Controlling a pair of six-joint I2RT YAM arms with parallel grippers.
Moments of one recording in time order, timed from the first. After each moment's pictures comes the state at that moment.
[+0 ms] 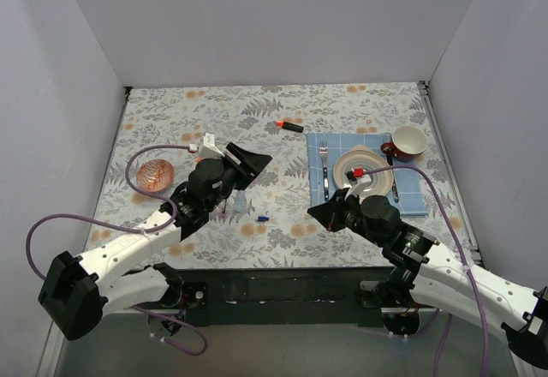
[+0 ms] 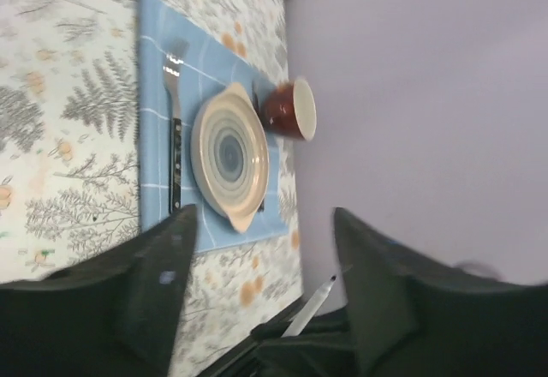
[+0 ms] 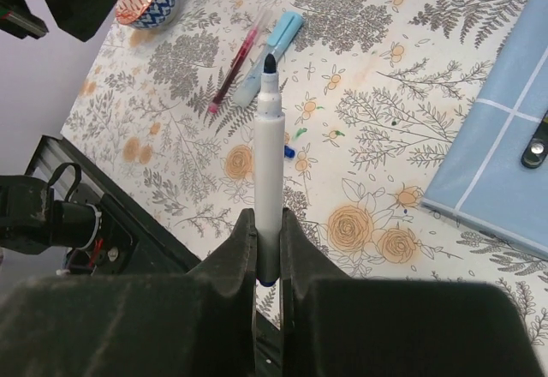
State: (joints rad) left arm -0.73 1.08 0.66 0.24 -0.11 -1.16; right arm 0.92 0.66 0.42 -0.06 0.07 0.65
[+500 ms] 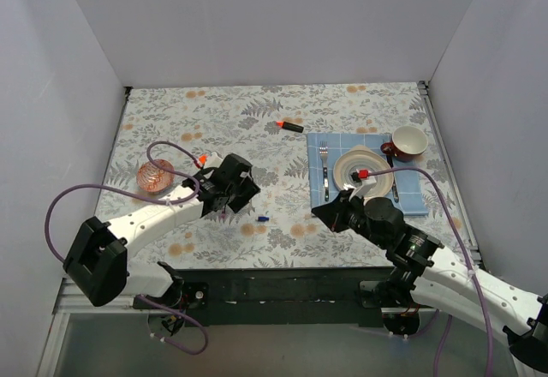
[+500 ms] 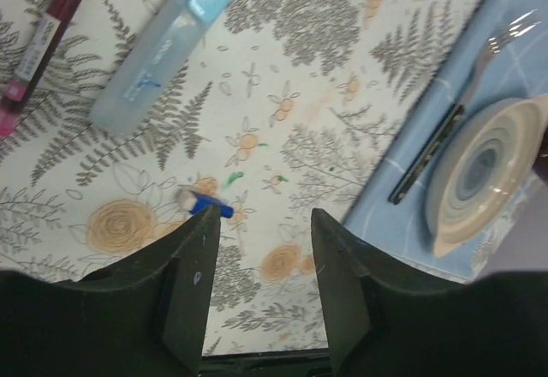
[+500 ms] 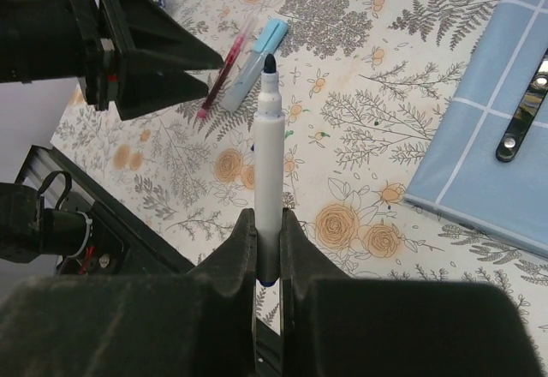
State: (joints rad) left arm -0.72 1.30 0.87 -0.46 -0.26 -1.35; right arm 0.92 0.61 0.41 -0.10 0.11 0.65
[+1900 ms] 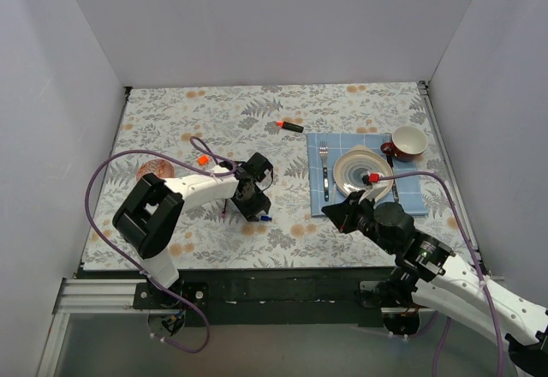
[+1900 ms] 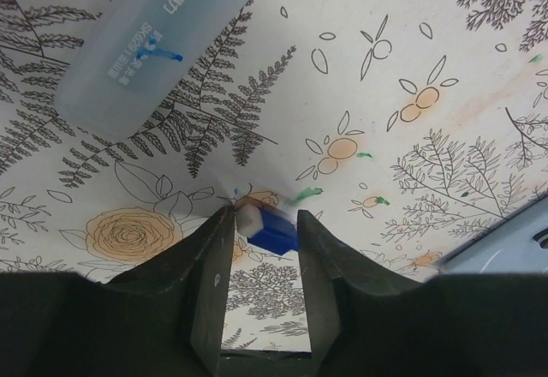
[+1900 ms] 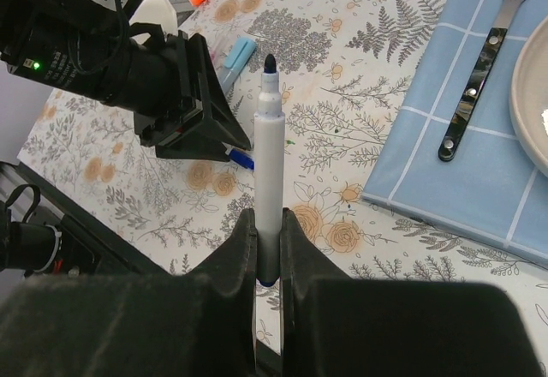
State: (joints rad) left arm -0.73 1.71 1.04 -0.66 -0.07 -1.36; right arm 0.92 0.48 0.41 -0.22 0.20 0.59
